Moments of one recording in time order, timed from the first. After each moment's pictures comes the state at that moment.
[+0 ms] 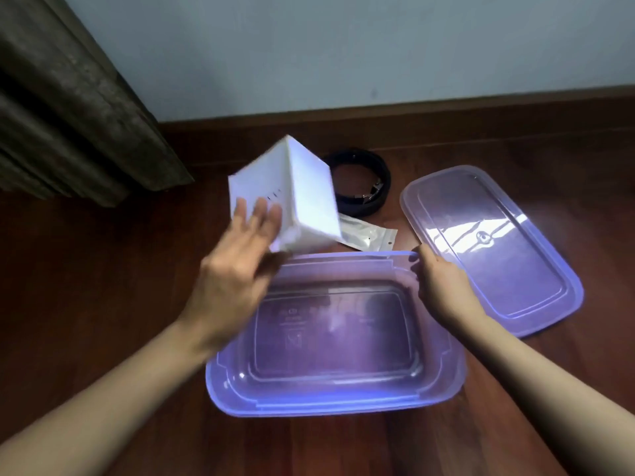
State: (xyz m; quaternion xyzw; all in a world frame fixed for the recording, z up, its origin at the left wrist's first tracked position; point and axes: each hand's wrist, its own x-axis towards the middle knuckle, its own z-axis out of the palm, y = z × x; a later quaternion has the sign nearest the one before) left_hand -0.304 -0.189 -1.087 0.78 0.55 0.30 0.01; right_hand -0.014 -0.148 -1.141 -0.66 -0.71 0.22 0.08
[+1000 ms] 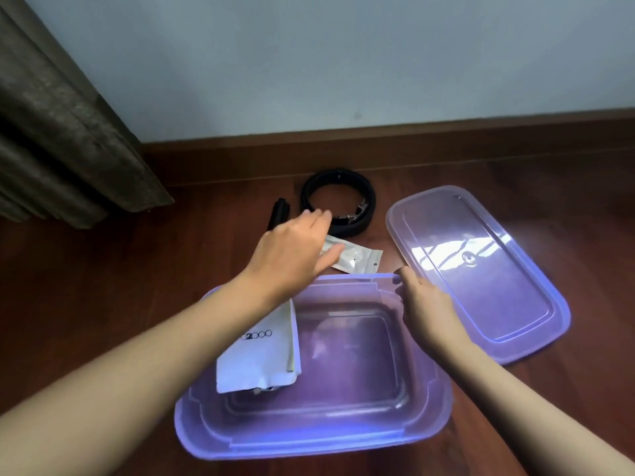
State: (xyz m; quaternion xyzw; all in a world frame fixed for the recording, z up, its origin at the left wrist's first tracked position) left_hand -0.226 -0.111 -1.083 0.82 0.55 0.15 0.01; right_hand -0.008 -0.147 -1.146 -0.65 -0.72 0.21 0.08
